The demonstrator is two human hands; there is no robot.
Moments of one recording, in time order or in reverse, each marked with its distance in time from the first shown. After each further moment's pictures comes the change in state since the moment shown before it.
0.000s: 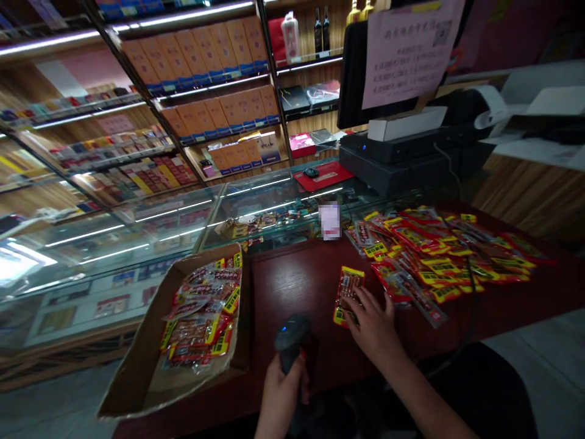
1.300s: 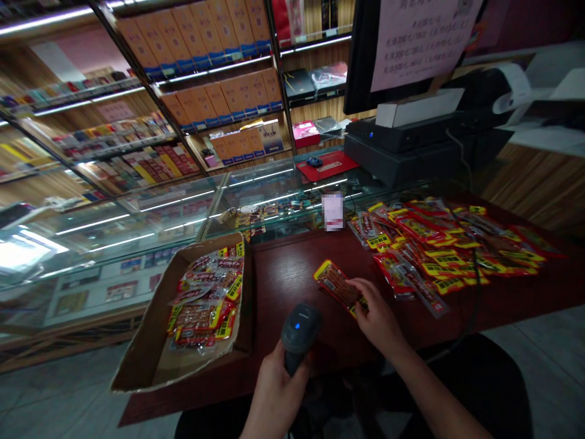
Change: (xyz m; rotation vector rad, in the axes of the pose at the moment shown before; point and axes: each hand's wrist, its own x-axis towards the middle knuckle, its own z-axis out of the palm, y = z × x) left_hand -0.033 0.037 -0.011 0.476 -0.076 0.180; right_hand 0.001 0.010 -0.003 0.655 0.042 0.084
